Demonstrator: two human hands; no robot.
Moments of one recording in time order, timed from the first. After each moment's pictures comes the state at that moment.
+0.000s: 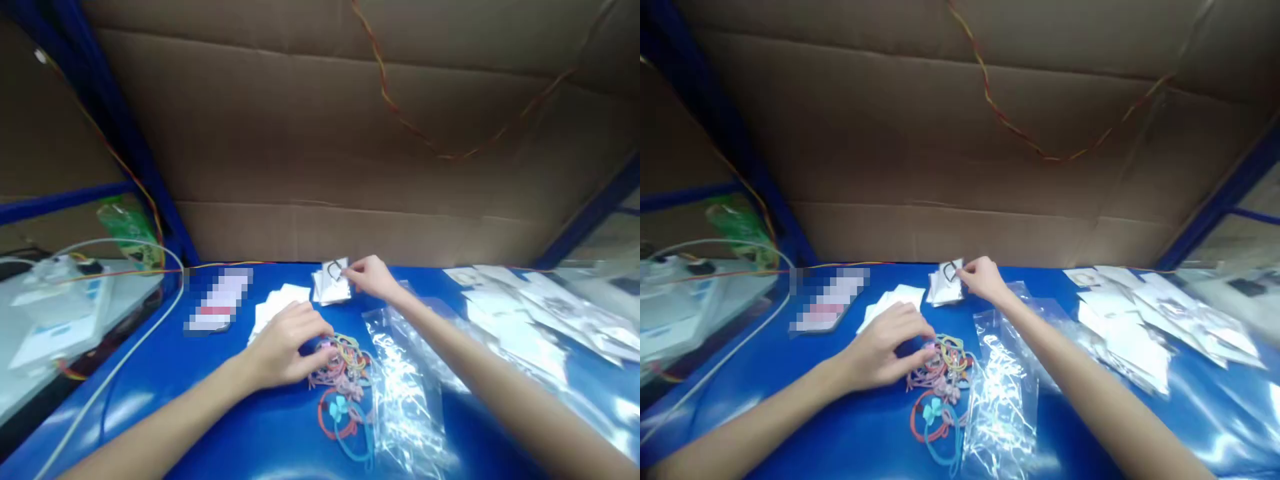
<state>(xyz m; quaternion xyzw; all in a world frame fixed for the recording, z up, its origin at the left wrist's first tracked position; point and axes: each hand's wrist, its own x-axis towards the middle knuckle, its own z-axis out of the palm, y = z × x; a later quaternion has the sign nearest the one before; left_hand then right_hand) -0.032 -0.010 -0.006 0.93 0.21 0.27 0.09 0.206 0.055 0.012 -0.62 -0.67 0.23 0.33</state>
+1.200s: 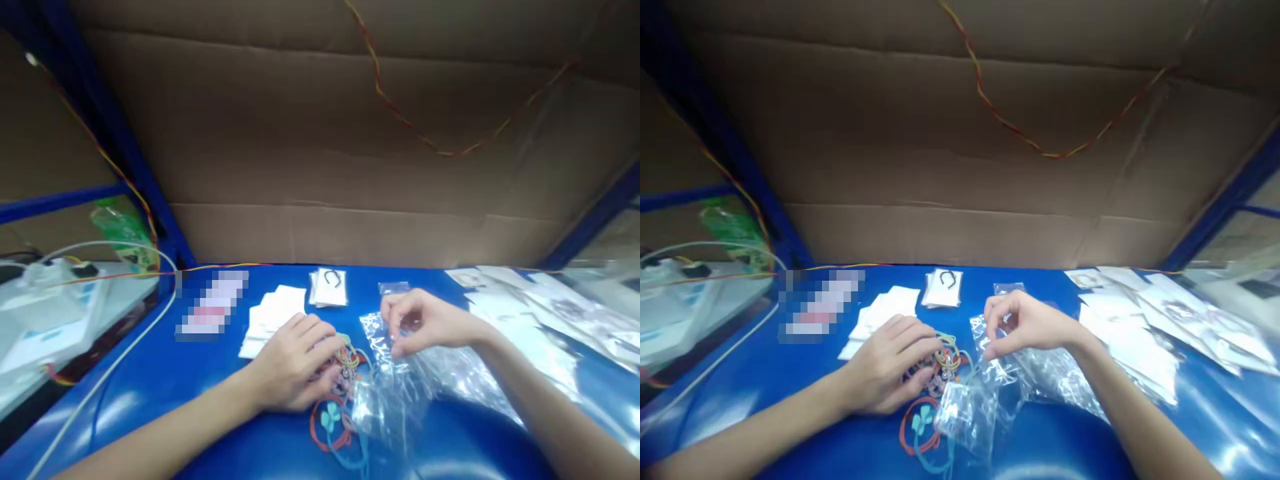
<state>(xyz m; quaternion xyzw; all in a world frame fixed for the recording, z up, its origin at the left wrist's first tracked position) -0.011 -0.025 -0.015 0.94 0.16 0.29 0.00 0.282 -0.028 0.035 -0.38 -0.80 0.40 0.23</state>
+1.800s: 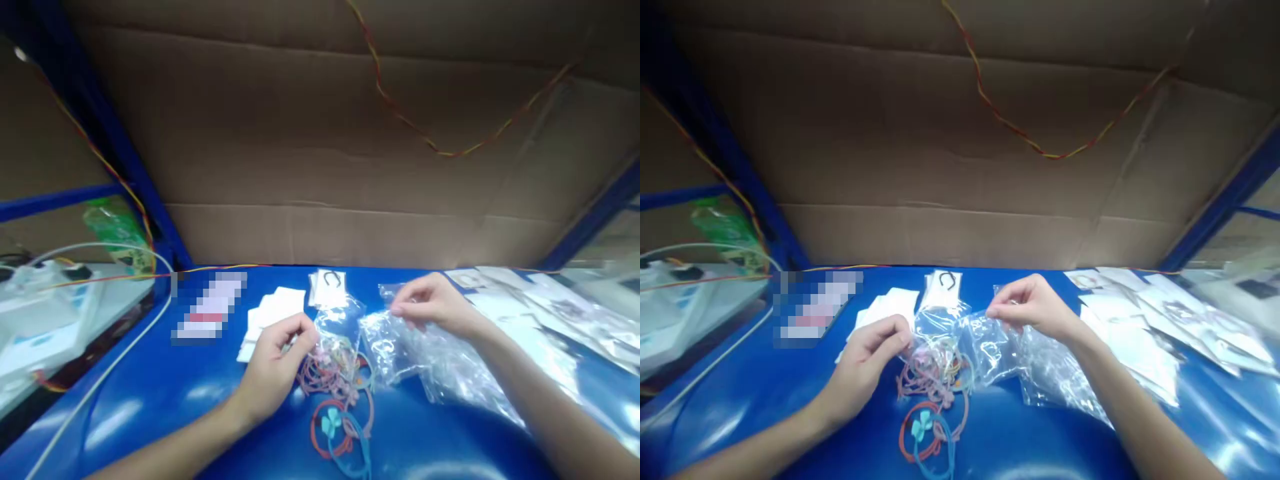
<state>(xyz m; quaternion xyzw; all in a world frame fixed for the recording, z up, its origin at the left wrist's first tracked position) -0.010 -0.036 -0.006 0.70 0.39 0.43 0.42 0.283 -0.024 0.034 -0.50 -0.65 0.43 0.38</state>
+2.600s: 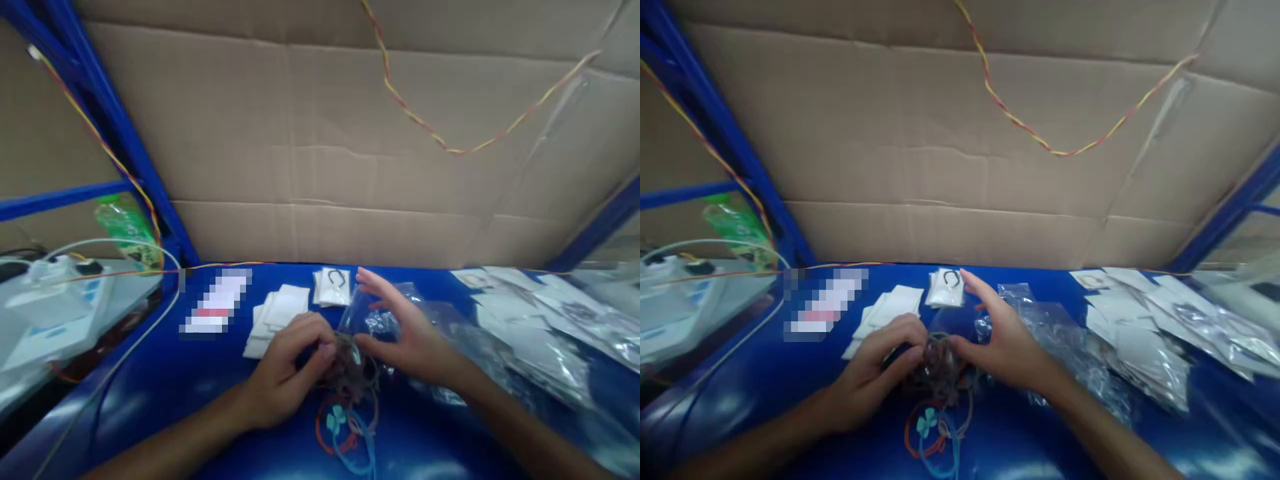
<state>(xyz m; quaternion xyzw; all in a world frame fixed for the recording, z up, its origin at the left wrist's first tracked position) -0.015 -0.037 -0.001 0.82 0.23 0.39 0.35 0.220 -0.052 0.009 -0.45 -0.76 0.24 0.41</state>
